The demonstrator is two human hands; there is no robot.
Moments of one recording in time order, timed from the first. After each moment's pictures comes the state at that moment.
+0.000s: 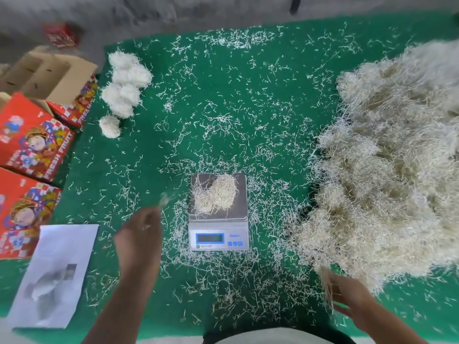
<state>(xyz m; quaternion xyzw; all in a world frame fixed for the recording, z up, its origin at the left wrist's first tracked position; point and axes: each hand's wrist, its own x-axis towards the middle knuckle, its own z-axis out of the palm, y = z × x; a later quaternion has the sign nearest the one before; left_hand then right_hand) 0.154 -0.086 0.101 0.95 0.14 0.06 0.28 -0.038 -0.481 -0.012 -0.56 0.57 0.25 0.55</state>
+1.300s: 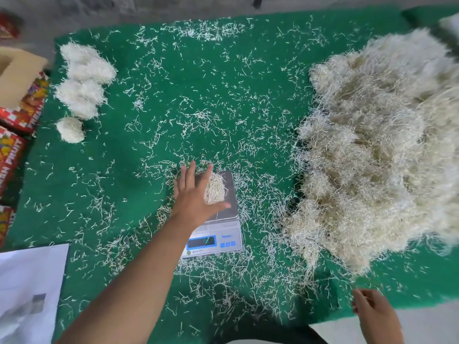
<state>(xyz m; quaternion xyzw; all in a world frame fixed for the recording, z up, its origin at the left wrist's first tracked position) 0.260 -0.170 -0.030 0.95 -0.20 -0.15 0.20 -0.112 -0.447 0.024 -0.71 0.58 0.05 0.39</state>
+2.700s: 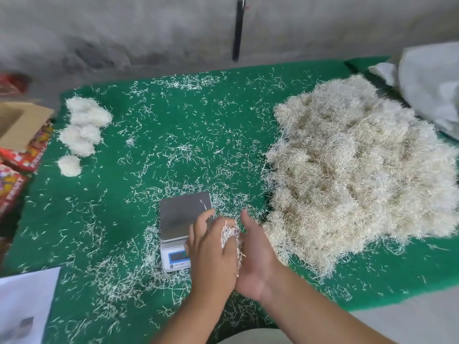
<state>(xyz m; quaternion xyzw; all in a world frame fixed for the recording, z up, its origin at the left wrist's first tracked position) 0.065 -0.242 0.148 0.90 -0.11 -0.04 0.42 0.044 -0.337 0.189 -0.21 0.42 0.19 0.86</state>
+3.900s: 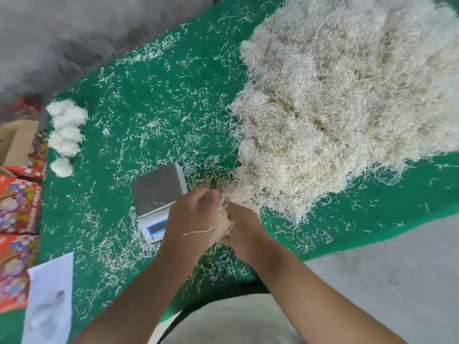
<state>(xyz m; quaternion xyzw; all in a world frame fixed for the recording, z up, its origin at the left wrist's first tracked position) 0.001 -0.366 0.178 0.92 -0.12 -0.17 0.34 -0.044 -0.457 0.092 -0.49 0.29 0.16 0.80</state>
